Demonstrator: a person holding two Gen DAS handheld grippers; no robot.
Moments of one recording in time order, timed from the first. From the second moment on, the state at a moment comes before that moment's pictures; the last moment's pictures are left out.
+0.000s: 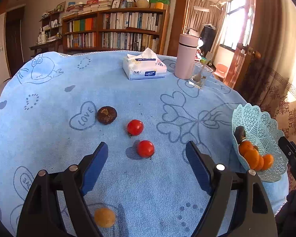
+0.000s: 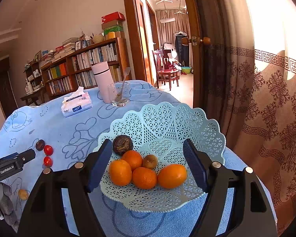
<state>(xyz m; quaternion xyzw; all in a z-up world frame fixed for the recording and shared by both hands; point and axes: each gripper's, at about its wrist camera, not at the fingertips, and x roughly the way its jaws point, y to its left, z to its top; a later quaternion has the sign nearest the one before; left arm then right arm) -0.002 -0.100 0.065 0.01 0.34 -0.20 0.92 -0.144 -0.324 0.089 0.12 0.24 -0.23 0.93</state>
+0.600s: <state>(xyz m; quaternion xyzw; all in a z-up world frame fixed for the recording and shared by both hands) 0.069 -0.091 0.056 0.00 0.42 -0.19 0.89 -0.122 -0.284 0.076 0.07 0.29 -0.15 0.94</state>
